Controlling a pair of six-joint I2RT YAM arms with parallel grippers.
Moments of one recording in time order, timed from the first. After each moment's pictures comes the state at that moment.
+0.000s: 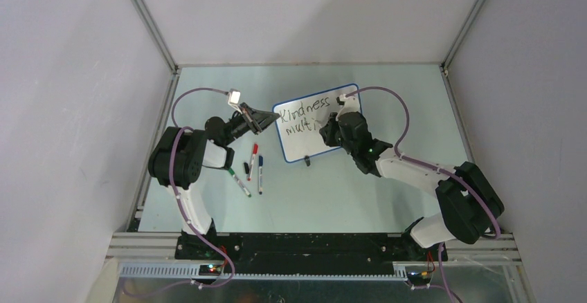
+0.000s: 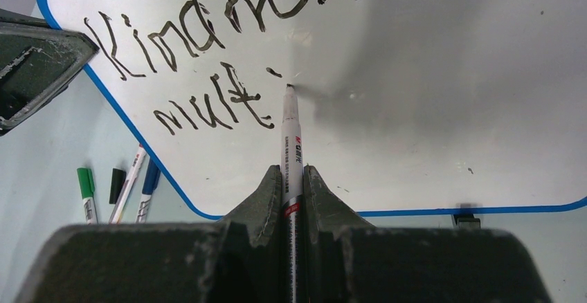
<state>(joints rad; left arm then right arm) -0.15 1.88 0.62 1.48 0.79 -0.83 0.68 1.45 0.82 0.21 0.19 0.48</state>
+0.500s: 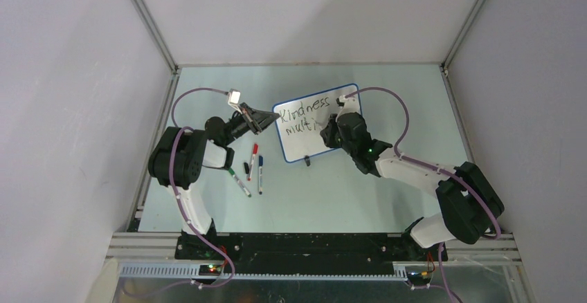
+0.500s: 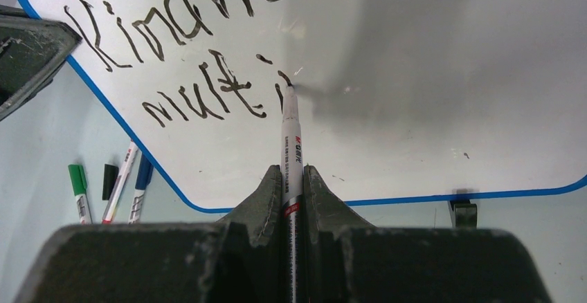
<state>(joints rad) -0.15 1.88 0.62 1.48 0.79 -0.83 0.68 1.45 0.83 0.16 0.21 0.49</state>
